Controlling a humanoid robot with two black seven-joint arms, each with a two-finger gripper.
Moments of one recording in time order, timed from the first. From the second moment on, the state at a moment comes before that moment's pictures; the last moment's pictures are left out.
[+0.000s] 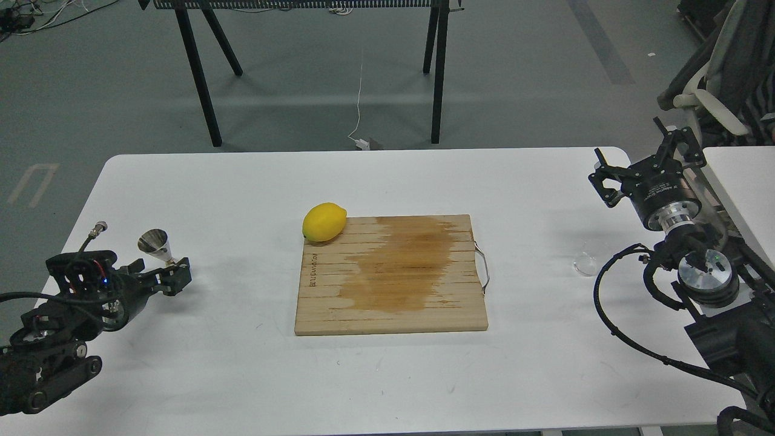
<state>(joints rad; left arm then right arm) -0.50 0.62 -0.28 -0.80 1.56 0.23 -0.07 0.49 -0.29 1.21 0.74 -0.01 0.35 0.12</state>
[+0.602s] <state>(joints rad) -0.50 0.59 -0.30 -0.77 1.56 0.23 -0.07 0.49 -0.28 1.21 0.74 -0.01 0.35 0.12</state>
